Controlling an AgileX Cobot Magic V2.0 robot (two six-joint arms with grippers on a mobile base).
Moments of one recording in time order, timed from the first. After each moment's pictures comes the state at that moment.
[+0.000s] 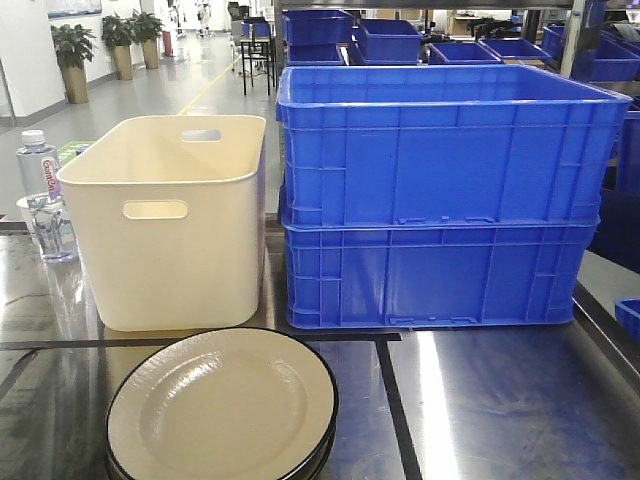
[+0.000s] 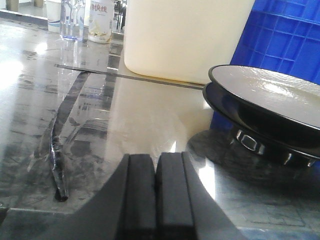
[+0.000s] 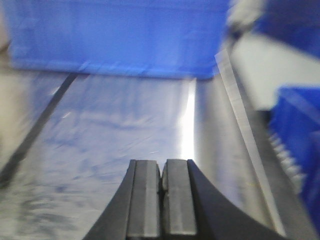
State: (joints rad) left arm -0.03 -0.01 0.03 -0.08 0.16 -0.14; right arm 0.03 0.39 -0.33 -0.09 0.28 0.00
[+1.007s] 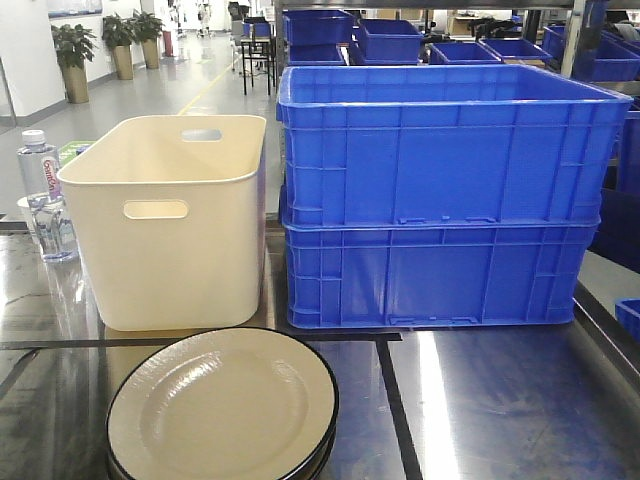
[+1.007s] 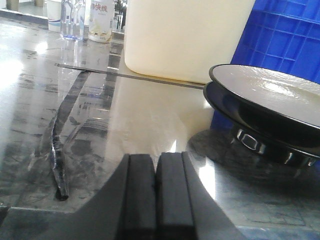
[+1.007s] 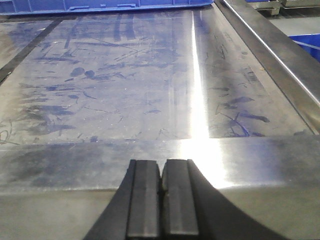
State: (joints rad) left arm -0.03 -0.01 0.03 -0.08 0.16 -0.14; right arm 0.04 -0.01 0.03 -0.04 0.37 0.05
